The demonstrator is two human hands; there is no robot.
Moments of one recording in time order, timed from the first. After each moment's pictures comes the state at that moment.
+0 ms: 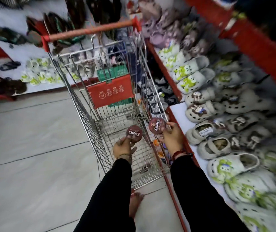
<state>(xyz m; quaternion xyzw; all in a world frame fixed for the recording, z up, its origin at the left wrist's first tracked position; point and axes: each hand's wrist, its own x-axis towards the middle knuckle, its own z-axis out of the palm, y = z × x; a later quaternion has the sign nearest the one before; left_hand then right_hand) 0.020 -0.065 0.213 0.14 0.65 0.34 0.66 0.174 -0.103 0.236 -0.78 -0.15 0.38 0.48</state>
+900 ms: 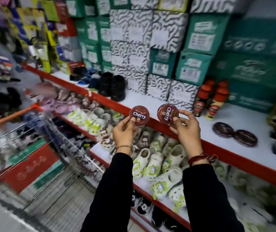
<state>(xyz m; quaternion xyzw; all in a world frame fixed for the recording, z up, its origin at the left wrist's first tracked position) 0.195 -0.257 0.491 0.46 0.29 0.32 0.78 0.270 -0.422 0.518 -0.68 -0.09 0.01 0.72</state>
